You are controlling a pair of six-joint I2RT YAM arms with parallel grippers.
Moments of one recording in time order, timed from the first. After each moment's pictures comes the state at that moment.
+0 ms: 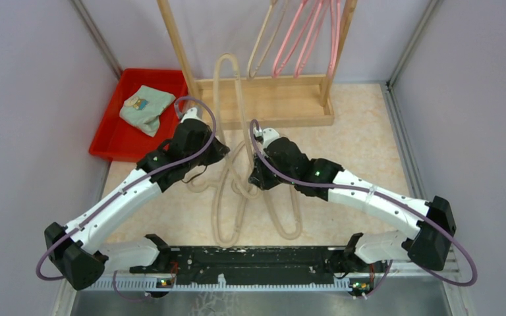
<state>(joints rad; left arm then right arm) -0.70 1.16 1.09 -0.52 -0.21 -0.84 0.98 1.25 1.07 -0.45 0.03 0.47</state>
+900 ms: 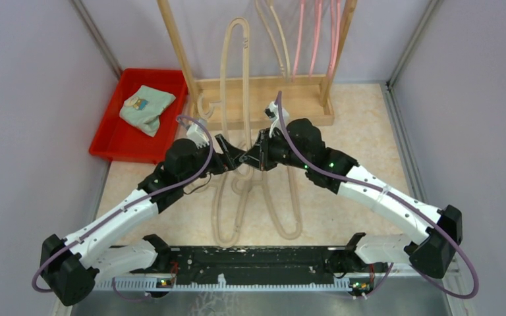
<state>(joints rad) -0.70 1.01 0.75 -0.03 0.02 -0.83 0.86 1.20 1.12 -0.24 -0.21 0.57</state>
